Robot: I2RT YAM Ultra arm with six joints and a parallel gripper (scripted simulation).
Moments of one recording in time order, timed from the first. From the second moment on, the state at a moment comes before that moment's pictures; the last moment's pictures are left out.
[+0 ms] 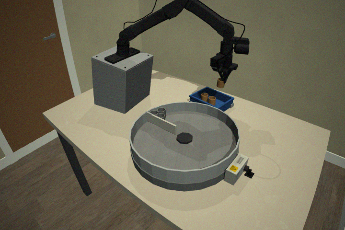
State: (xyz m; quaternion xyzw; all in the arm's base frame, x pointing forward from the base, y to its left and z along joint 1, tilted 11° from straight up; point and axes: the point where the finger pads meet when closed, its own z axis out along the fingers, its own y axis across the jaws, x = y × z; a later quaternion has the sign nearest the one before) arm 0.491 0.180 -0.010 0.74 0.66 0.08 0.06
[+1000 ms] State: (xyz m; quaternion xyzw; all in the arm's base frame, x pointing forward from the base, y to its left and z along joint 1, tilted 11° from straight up) arm 0.491 0.180 -0.010 0.74 0.66 0.08 0.06
